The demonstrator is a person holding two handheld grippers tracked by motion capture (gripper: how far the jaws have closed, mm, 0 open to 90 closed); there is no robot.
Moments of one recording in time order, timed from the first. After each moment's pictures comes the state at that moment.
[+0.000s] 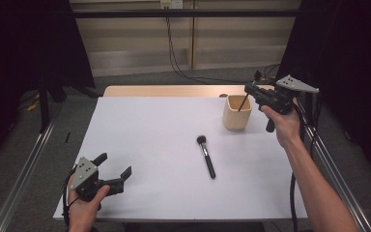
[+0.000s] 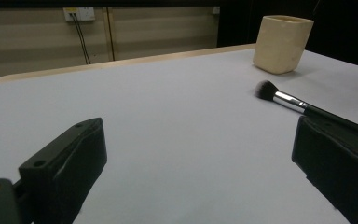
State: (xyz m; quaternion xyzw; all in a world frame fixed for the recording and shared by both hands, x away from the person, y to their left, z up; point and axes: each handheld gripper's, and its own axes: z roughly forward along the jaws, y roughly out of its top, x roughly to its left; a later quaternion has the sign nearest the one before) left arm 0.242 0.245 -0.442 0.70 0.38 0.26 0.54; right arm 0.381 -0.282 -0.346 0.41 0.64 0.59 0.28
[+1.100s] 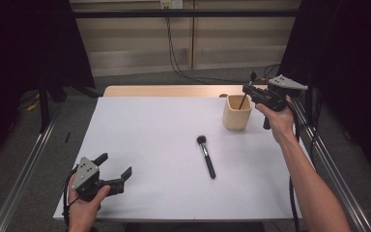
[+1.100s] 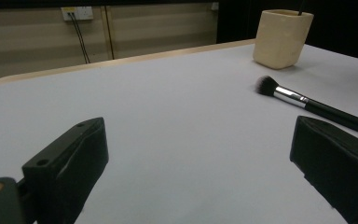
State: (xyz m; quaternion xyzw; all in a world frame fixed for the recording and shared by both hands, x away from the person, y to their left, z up) left arm 0.242 0.245 -0.442 0.71 0.38 0.26 0.53; right arm 0.409 -0.284 -0.371 0.43 0.65 0.56 0.29
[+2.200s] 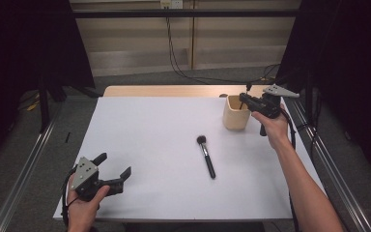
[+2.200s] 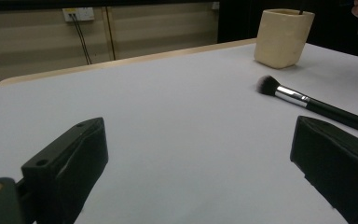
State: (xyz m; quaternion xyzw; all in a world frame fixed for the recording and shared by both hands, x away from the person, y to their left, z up) left arm 0.242 0.246 -0.440 0.71 0.38 0.26 0.53; right arm 0.415 -0.283 -0.408 0.44 0.66 0.54 0.27
